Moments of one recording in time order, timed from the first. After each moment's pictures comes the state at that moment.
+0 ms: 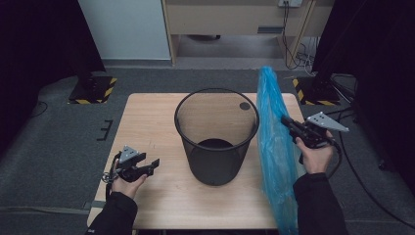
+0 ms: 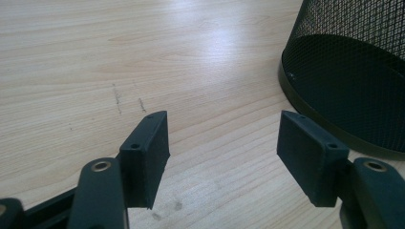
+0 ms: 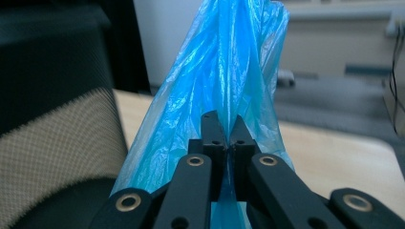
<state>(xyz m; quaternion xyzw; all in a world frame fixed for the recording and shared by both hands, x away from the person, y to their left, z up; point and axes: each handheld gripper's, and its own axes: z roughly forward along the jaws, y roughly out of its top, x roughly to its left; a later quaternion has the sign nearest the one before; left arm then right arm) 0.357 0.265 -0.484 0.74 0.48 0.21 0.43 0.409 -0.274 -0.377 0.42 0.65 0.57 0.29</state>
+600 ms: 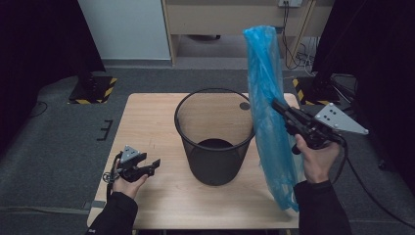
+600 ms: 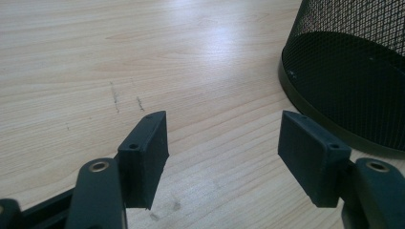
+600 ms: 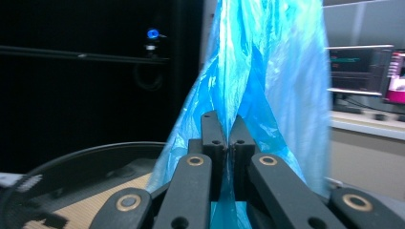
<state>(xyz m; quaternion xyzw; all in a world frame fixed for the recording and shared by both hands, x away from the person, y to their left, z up) 0.358 0.263 -0.485 0.74 0.48 0.21 0.43 0.359 -0.221 -0.289 0.26 0.62 0.67 0.31</state>
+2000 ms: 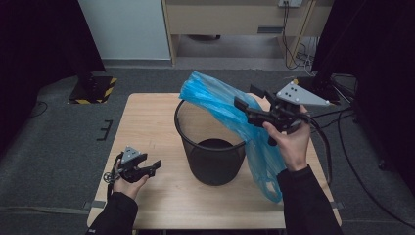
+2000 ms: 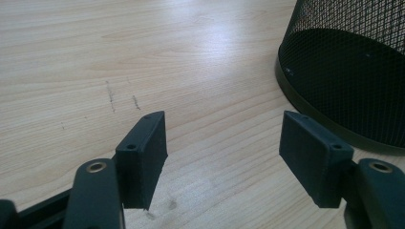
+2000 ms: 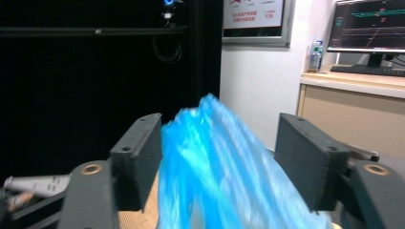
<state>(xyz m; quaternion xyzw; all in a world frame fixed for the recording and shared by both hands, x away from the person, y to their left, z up) 0.357 0.262 -0.486 0.74 0.48 0.20 0.42 0.387 -0.157 -0.257 0.29 0.66 0.64 0.25</state>
